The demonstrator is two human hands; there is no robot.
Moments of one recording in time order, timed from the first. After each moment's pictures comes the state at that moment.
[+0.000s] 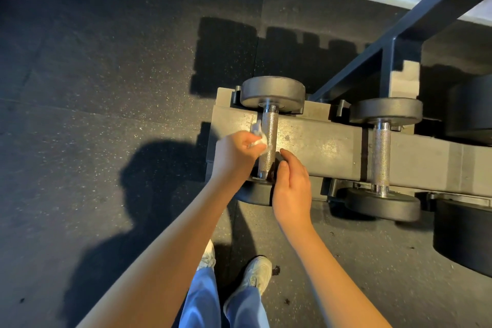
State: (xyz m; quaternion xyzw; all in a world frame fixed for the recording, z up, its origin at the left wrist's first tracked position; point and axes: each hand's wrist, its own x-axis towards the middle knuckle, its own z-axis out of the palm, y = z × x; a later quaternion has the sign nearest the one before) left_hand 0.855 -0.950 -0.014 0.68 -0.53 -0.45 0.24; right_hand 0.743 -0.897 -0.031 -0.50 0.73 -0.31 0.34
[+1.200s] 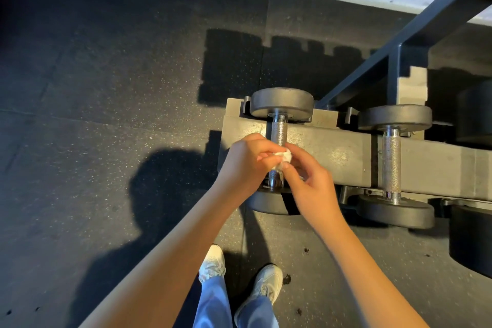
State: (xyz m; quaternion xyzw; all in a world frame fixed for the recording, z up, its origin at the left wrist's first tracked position) left_hand 0.867 -0.950 0.019 0.59 -0.62 -0.46 0.24; right_hand 0.729 -0.916 0.009 -0.54 0.63 -0.32 0.45
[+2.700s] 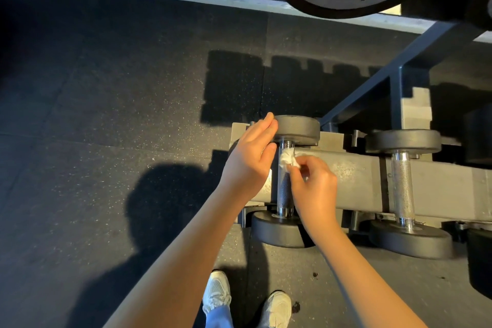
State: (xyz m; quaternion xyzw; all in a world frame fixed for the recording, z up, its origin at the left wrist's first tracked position) left_hand 0.882 -0.994 0.000 0.56 -0.66 -0.42 0.29; right_hand 0.745 -0.961 -0.025 -0.60 0.70 -0.34 0.17
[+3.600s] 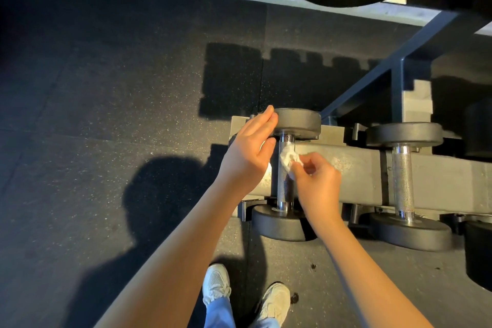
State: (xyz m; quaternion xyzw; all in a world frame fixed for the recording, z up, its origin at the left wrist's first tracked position) left_hand 0.886 -0.994 -0.004 0.55 -0.66 -0.42 0.28; right_hand 0.744 -0.957 -0.017 -0.49 0.75 -0.33 0.30
